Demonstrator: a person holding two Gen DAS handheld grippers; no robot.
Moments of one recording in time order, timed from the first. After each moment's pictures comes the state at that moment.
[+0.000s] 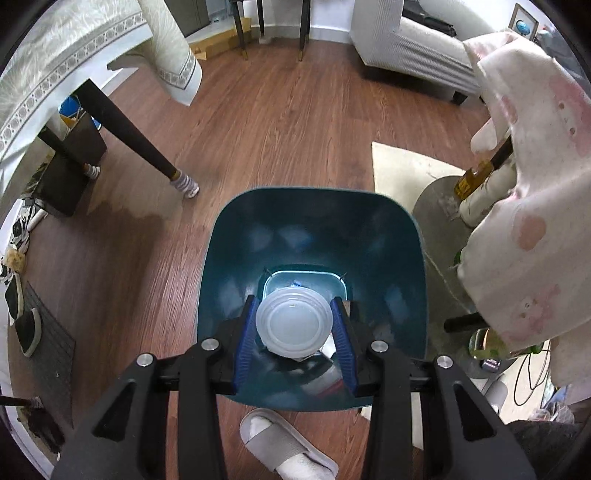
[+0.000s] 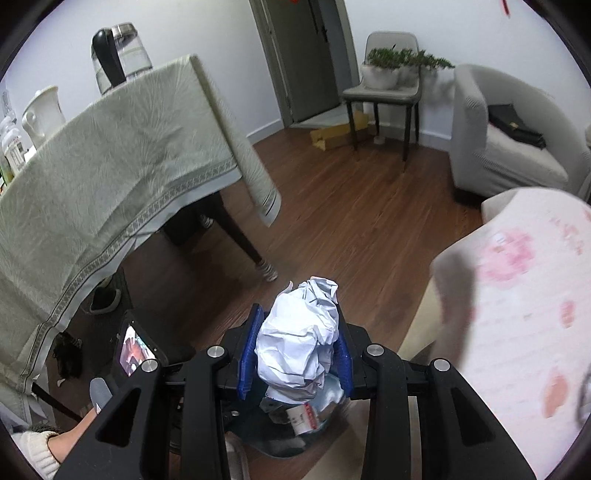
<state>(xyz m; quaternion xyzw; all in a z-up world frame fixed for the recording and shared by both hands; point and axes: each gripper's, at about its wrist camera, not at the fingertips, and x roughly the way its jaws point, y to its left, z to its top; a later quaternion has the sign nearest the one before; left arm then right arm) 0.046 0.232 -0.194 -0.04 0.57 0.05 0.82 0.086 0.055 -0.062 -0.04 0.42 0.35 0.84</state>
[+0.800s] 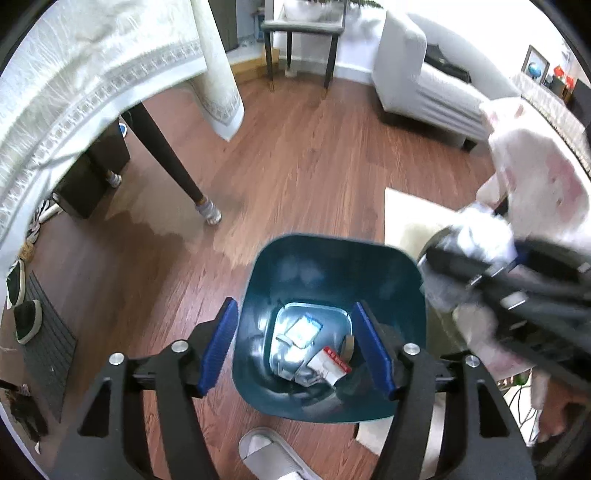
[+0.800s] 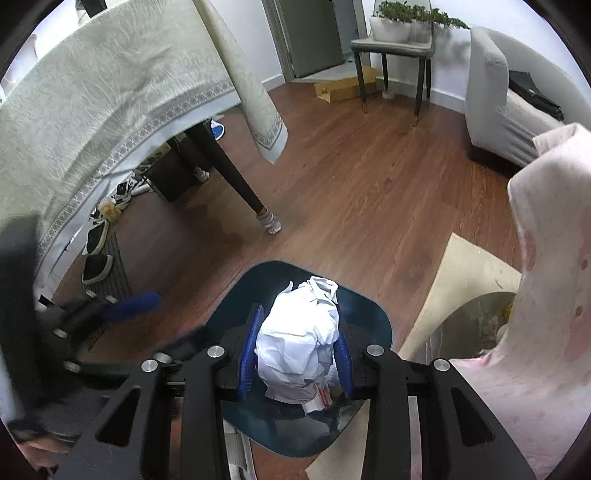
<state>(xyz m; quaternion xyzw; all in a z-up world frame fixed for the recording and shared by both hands) 0.031 0.262 -0.140 -0.07 0.49 0.08 0.86 0.088 0.094 -0.147 -0.07 0.48 0.33 0.81</state>
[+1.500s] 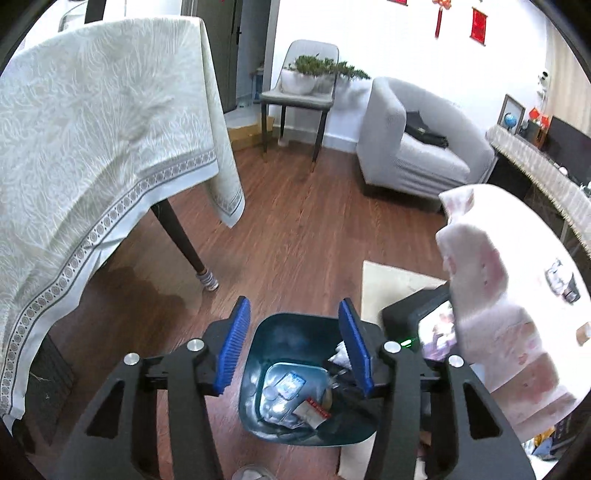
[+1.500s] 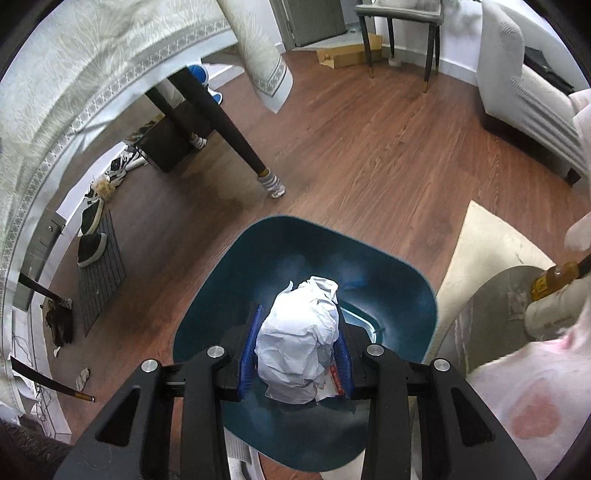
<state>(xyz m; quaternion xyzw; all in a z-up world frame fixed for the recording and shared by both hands) 0.007 0.263 -0.042 -0.09 0.38 0.07 0.92 0.085 0.129 -0.213 -0.08 0.53 0.34 0.77</state>
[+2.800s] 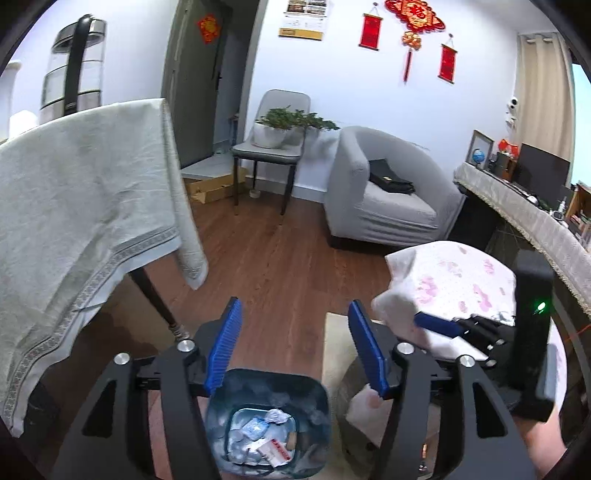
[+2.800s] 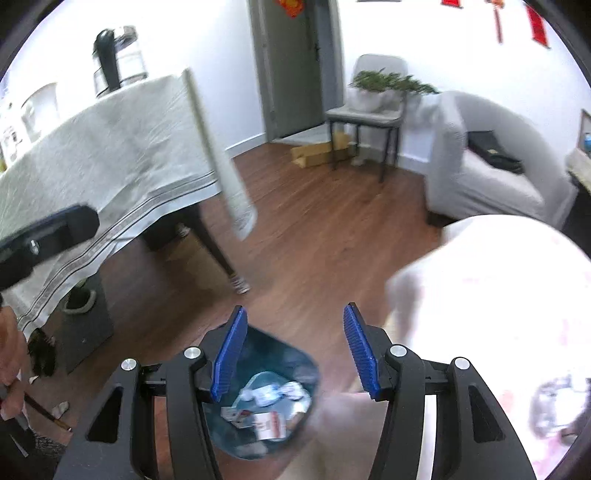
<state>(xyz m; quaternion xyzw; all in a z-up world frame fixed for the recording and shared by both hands) 0.011 0.213 0.034 -0.09 0.29 0.03 0.95 0.089 0.003 -0.026 -0.08 0.36 0.29 0.89</state>
